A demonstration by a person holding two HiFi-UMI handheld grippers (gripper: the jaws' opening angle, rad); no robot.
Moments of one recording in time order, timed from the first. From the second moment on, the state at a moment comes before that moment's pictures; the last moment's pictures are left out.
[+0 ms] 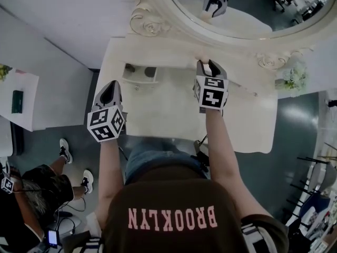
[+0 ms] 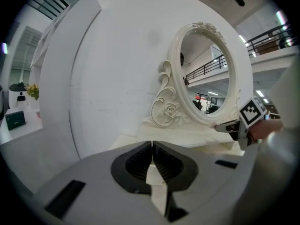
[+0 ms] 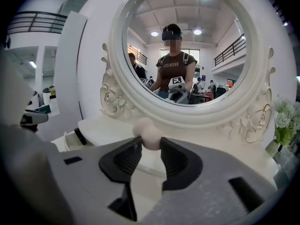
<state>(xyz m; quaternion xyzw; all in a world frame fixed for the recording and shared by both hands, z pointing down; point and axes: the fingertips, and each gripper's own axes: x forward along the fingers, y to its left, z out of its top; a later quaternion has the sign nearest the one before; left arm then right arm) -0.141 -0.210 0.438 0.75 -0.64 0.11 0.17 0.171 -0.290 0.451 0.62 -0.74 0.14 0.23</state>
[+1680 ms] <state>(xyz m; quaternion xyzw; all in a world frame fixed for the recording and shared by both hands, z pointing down) -0.269 -0.205 0.452 0.73 -0.64 0.10 0.20 -0.059 -0.252 0.509 0.46 -0.82 0.21 0.27</state>
